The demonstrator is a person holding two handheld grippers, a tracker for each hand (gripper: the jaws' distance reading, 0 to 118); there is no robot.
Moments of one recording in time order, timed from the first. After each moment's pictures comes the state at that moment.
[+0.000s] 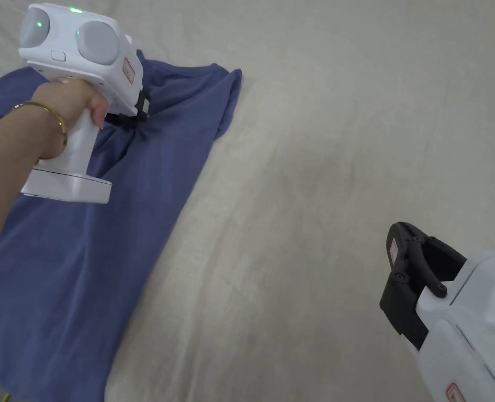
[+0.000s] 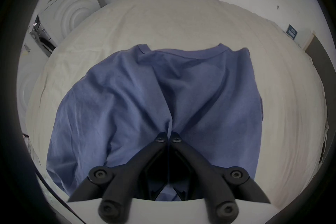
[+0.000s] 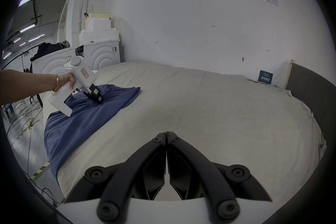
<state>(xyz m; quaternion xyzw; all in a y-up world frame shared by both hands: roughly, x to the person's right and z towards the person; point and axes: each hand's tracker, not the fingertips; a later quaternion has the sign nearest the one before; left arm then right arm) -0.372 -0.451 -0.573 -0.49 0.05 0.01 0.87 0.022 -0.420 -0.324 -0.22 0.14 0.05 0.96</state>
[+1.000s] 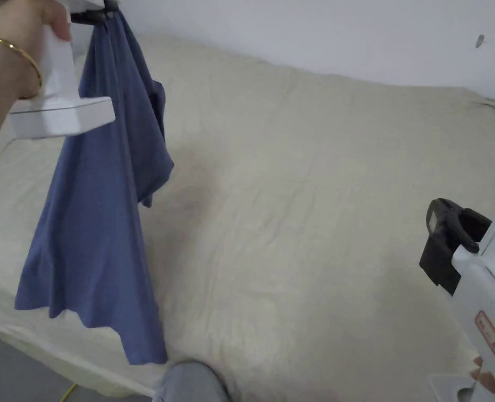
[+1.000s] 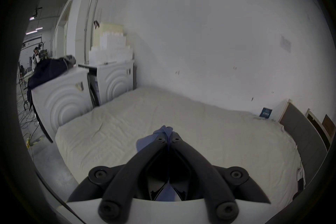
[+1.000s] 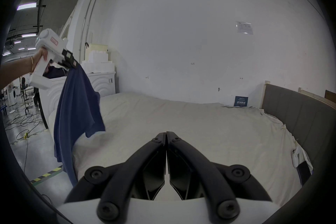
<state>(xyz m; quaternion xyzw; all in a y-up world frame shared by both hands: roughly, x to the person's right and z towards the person) -0.325 -0.124 -0.302 -0.16 0.09 0.07 0.98 0.115 -0.313 -0.168 -0.08 0.09 0.03 0.99</state>
